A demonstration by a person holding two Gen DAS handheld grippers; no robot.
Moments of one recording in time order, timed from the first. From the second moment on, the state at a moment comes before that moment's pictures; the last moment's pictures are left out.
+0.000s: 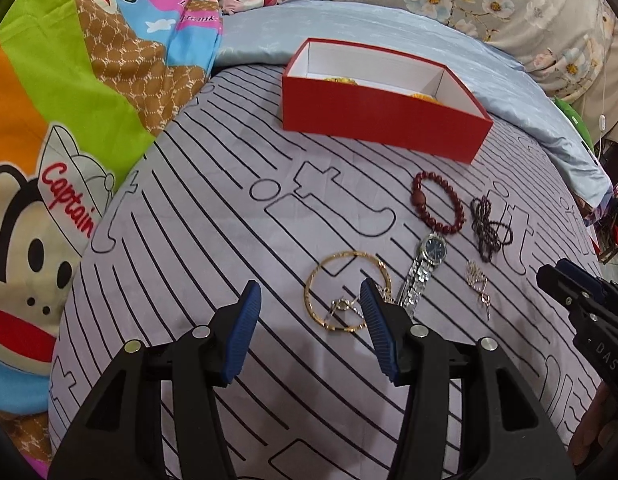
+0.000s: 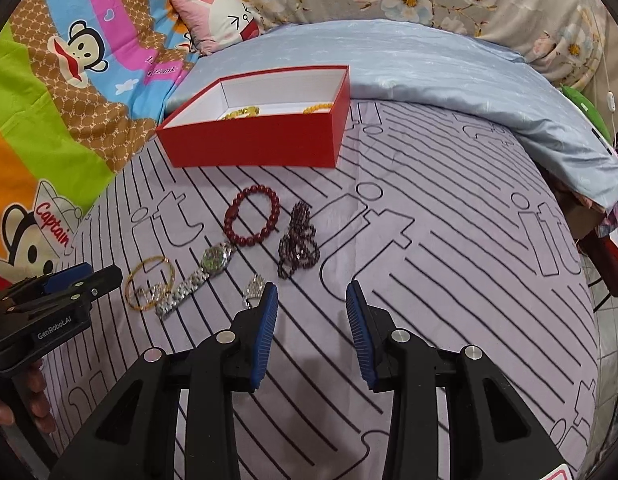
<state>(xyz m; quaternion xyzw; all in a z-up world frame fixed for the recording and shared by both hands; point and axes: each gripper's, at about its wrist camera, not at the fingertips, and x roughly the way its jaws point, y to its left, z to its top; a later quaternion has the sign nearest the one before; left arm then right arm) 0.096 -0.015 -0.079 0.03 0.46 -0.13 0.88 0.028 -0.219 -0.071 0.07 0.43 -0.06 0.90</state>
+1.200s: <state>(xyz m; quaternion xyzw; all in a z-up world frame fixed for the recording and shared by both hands) 0.107 -0.021 -0.067 -0.03 0.45 -0.20 0.87 0.035 -0.217 -0.080 0.08 0.44 -0.05 0.89</state>
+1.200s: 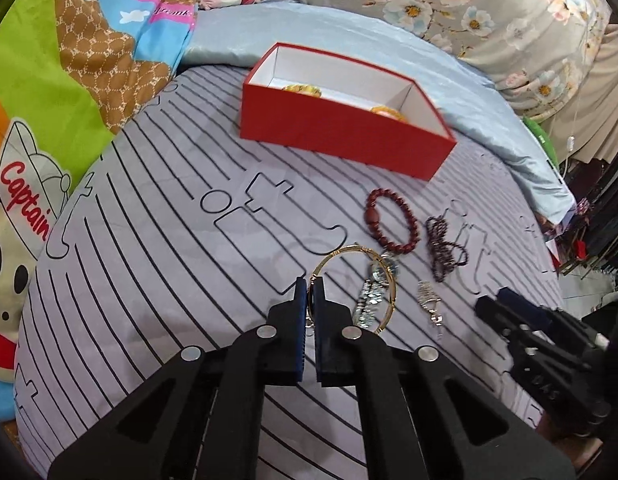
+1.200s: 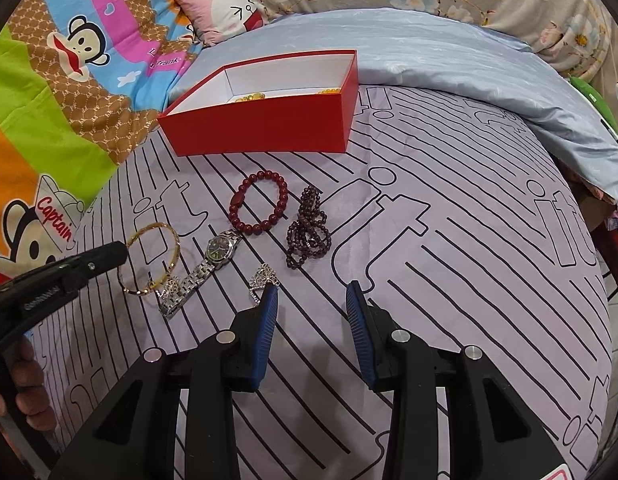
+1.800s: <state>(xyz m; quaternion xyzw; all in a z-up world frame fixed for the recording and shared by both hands) 0.110 -0.014 -0.049 -0.04 0.44 -0.19 0.88 0.078 -0.224 -0.091 0.09 0.44 -0.04 0.89</state>
